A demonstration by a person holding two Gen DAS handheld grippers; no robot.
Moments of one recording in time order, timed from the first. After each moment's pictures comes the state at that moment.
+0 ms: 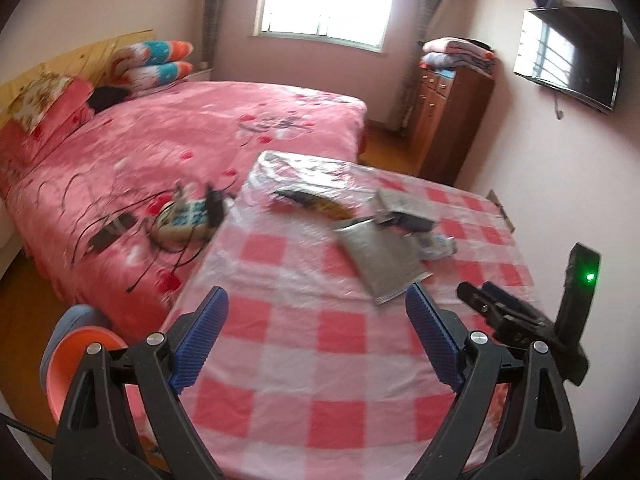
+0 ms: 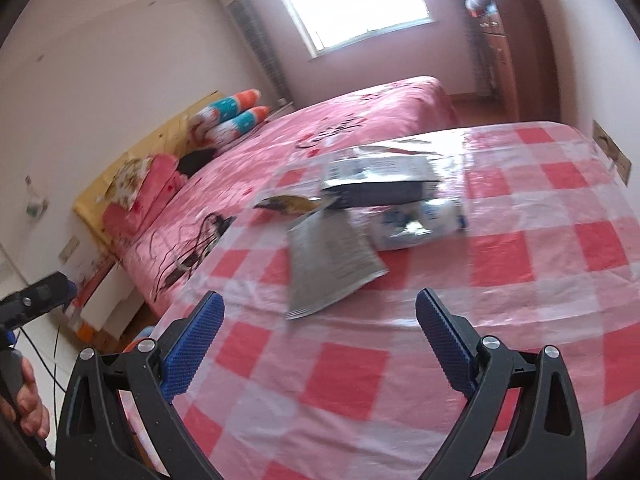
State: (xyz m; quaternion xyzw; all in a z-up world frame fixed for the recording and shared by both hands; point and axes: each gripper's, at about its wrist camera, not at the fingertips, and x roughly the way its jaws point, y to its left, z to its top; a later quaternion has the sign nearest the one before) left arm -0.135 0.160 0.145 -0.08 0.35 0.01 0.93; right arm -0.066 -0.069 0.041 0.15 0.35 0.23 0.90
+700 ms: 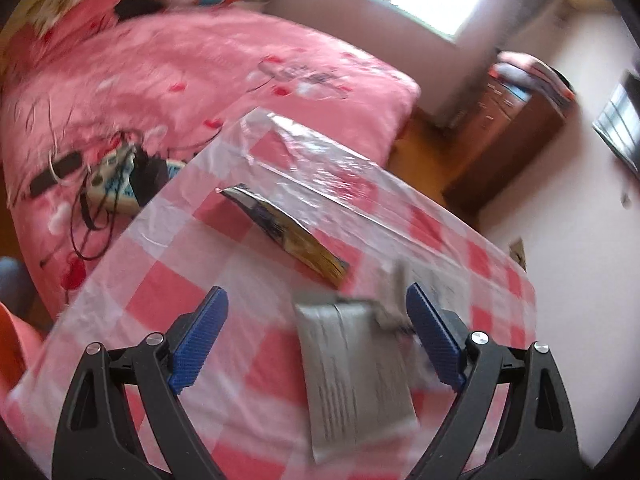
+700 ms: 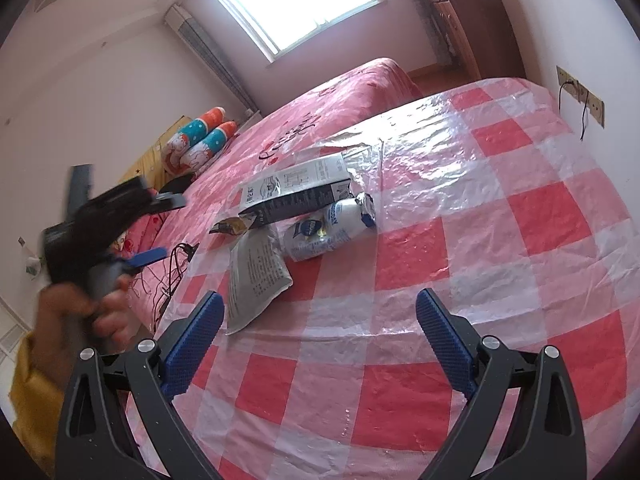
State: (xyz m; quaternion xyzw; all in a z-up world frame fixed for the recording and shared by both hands) left arm 0.078 0.159 0.069 -0.24 0.43 0.08 0.87; right arm -0.045 -0.137 0.020 0.22 0.38 0.20 0.87
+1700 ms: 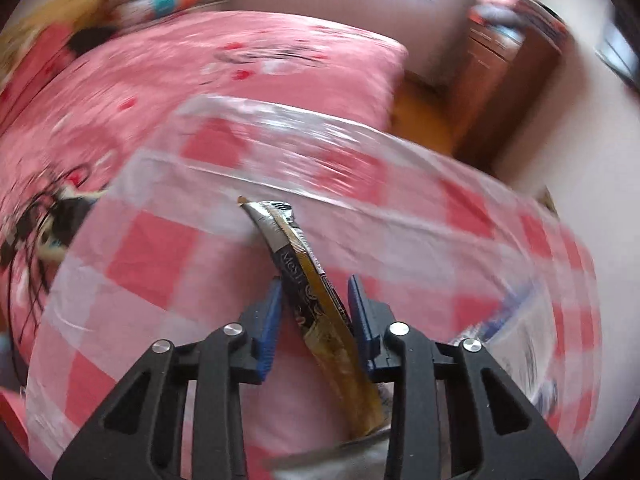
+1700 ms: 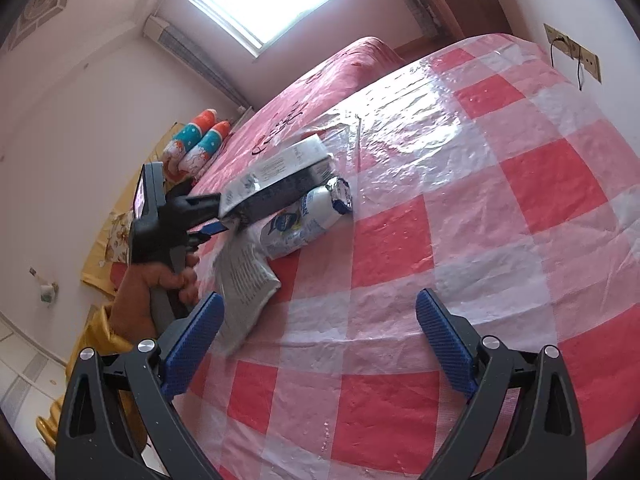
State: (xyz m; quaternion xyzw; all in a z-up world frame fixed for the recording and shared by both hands) left arm 0.156 0.114 0.010 -0.09 0.47 0.03 0.88; right arm -0.030 -0.160 -0.003 0.29 0.40 0.20 0.85
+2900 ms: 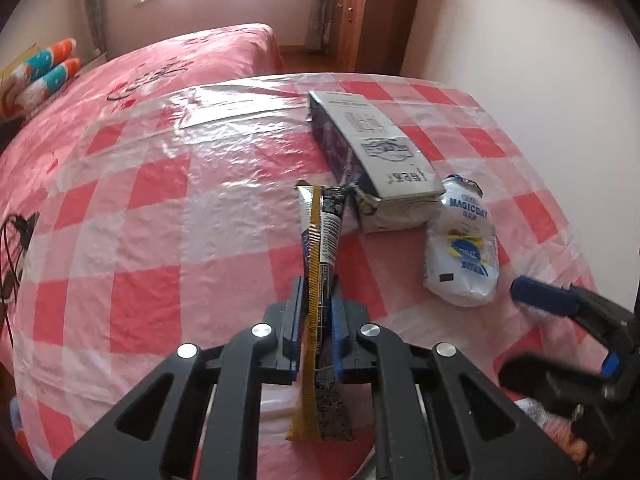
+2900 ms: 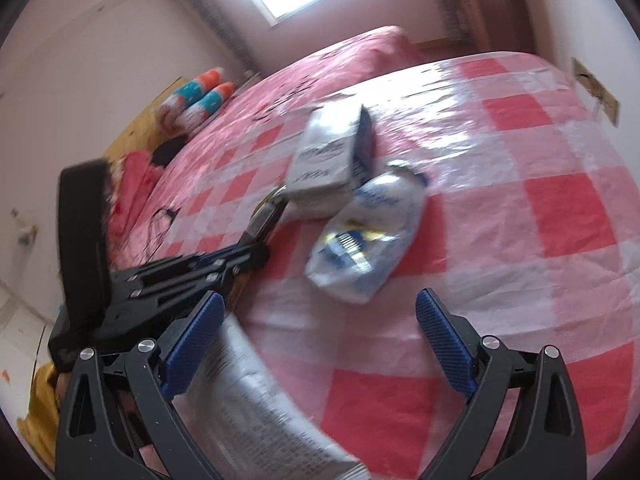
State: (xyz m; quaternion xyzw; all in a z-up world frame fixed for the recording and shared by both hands) left arm 0.039 0.025 0.009 0.02 0.46 -0.12 0.88; right arm -0.027 -0.124 0.003 0.17 0.44 0.24 0.85
